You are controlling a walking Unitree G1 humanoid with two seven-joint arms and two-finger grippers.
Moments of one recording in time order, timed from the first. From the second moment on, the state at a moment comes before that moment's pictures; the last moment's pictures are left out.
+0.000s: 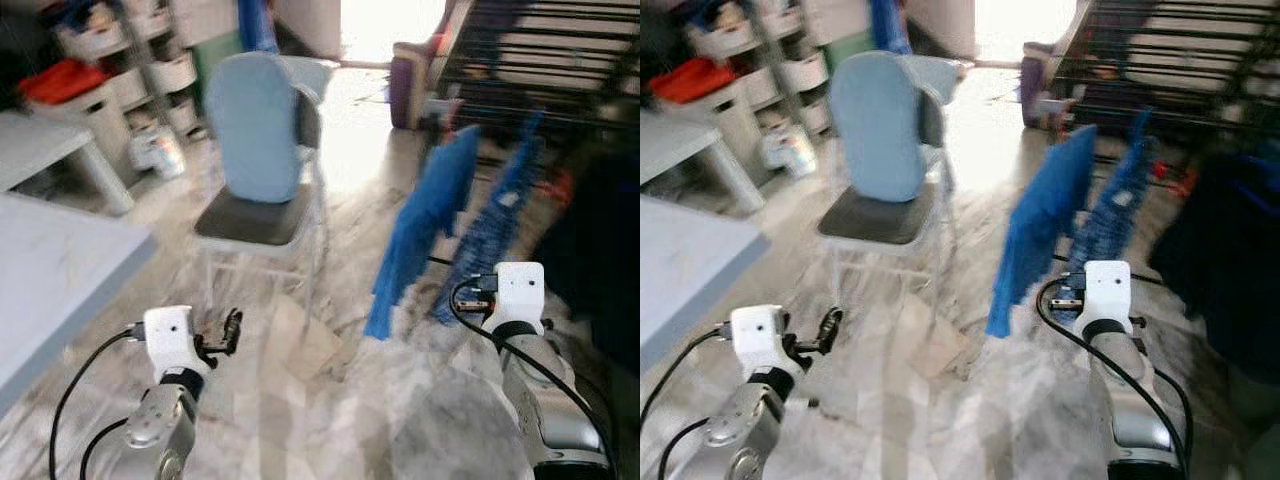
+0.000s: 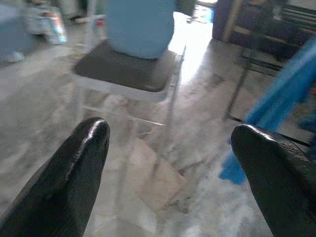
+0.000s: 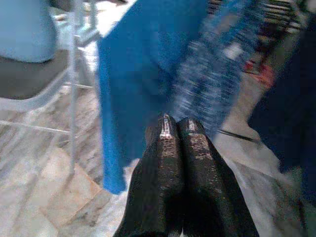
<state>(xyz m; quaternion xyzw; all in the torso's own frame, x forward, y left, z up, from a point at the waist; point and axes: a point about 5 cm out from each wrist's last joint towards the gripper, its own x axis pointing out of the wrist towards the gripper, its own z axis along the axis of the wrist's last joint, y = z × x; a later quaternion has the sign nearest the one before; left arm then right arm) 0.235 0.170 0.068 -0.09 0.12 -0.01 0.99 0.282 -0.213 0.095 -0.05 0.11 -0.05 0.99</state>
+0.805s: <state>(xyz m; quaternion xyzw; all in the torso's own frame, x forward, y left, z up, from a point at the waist) 0.240 0.175 0.068 -0.09 0.13 -0.01 0.99 0.292 -0.206 0.102 -0.05 0.10 -0.03 0.99</state>
